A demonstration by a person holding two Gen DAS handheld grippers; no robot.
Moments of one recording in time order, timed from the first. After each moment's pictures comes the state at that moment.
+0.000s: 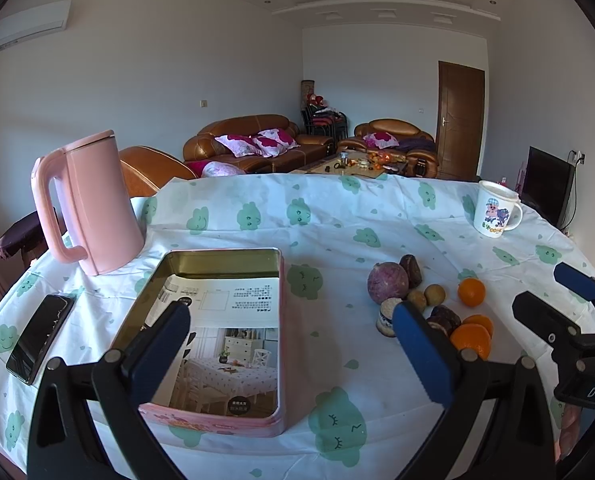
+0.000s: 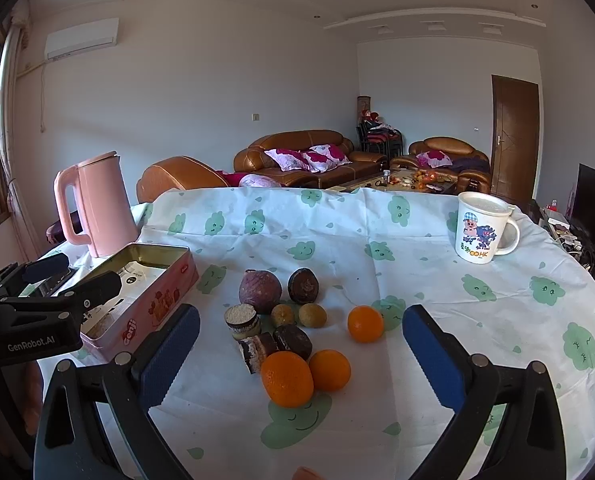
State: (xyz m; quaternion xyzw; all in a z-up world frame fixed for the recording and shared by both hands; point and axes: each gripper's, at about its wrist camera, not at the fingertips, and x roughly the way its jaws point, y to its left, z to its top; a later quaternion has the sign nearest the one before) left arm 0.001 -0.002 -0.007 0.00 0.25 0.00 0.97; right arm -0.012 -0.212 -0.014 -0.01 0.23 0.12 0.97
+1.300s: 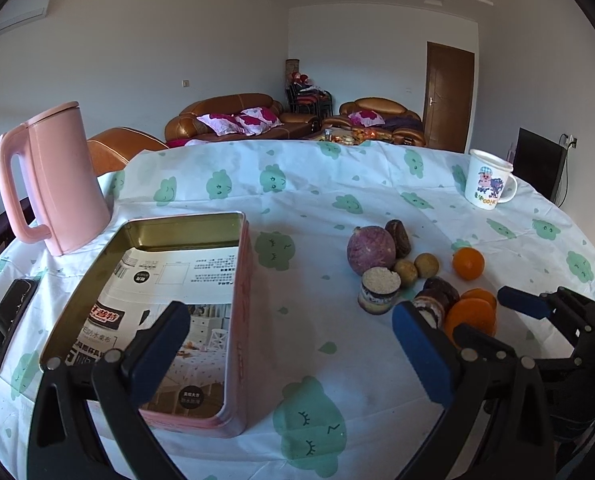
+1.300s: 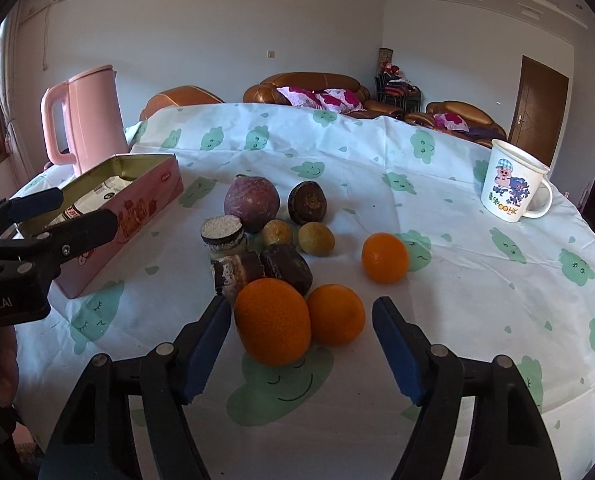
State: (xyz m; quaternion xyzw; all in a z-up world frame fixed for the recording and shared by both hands) left arm 0.021 -0.019 -0.043 0.00 0.29 -0.03 0.96; right arm 0.027 -0.201 -0.076 -0.08 0.34 0.14 0.93
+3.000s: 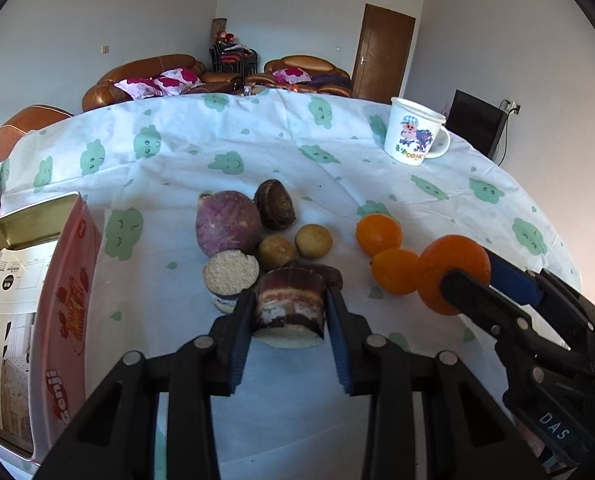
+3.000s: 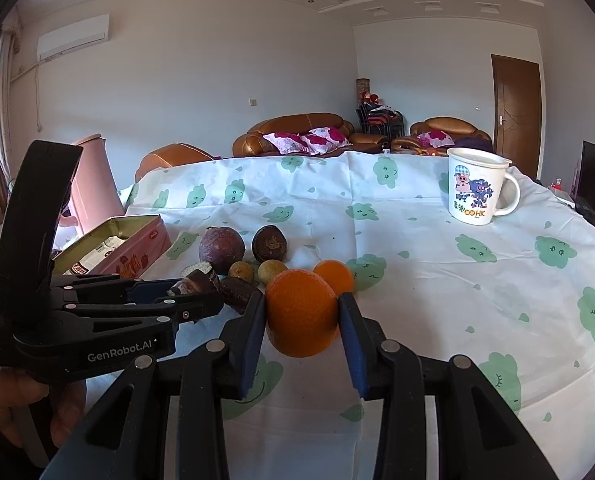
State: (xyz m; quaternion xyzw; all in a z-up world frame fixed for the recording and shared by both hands) left arm 0.064 -0.096 -0.067 0.00 0.36 -0.17 0.92; right arm 0.004 -0.258 -0.059 0.01 0.25 0.13 0.96
